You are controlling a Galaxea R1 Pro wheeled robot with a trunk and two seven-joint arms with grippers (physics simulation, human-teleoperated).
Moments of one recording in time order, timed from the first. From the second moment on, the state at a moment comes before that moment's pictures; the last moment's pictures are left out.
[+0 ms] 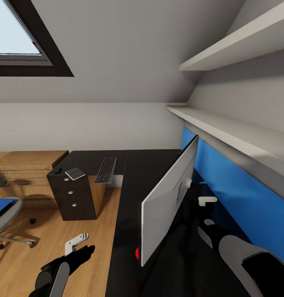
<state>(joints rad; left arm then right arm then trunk) -0.14 -0.10 0.19 -1.41 0.37 0.73 0.25 -0.88 -0.07 0.36 -0.12 -0.24 -0.39 -0.25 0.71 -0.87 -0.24</state>
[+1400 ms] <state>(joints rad) -0.14 -0.10 0.19 -1.41 0.37 0.73 0.25 -0.88 -0.07 0.36 -0.13 -0.24 -0.39 -0.25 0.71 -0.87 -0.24</state>
